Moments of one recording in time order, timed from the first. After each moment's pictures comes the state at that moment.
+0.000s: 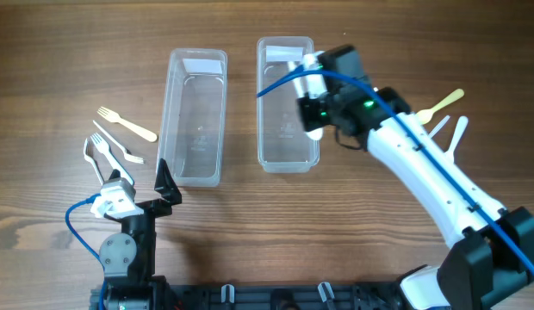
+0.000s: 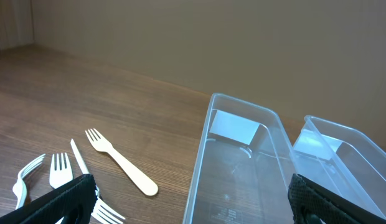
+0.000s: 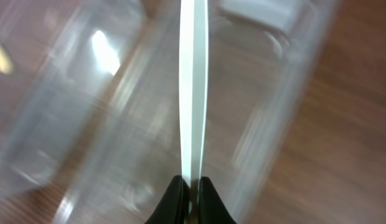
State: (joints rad) left arm 0.02 0.01 0.02 -0.08 -0.08 -0.28; right arm 0.48 1.63 1.31 -0.61 -0.09 0.07
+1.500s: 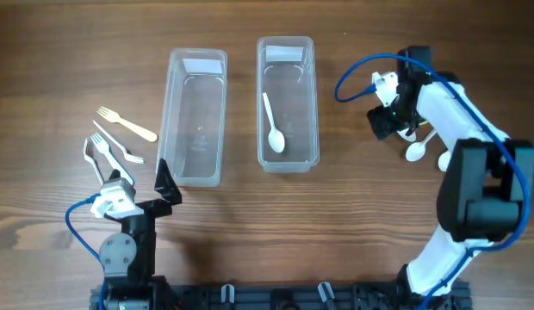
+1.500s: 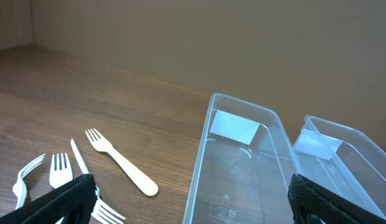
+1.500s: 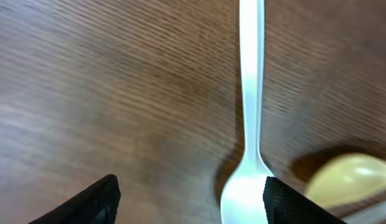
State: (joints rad) left arm 0.02 0.01 0.02 -0.08 -0.08 -0.28; right arm -0.02 1.97 1.32 -0.75 0.05 -0.43
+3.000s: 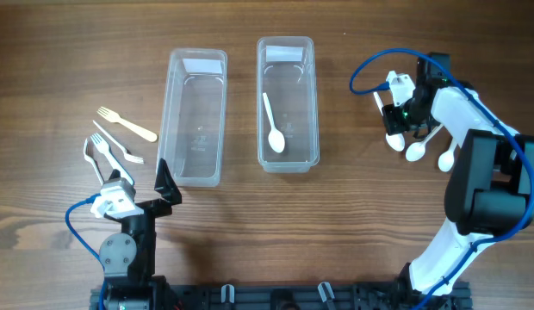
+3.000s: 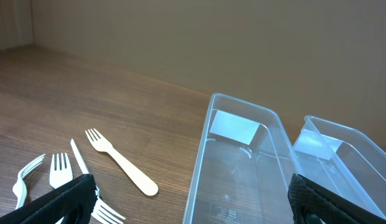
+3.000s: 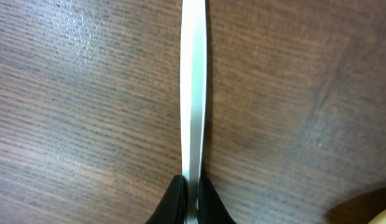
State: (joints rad) left arm 0.02 0.01 0.02 -0.08 -0.08 -0.28; right arm -0.12 2.00 1.28 -0.65 -0.15 -0.37
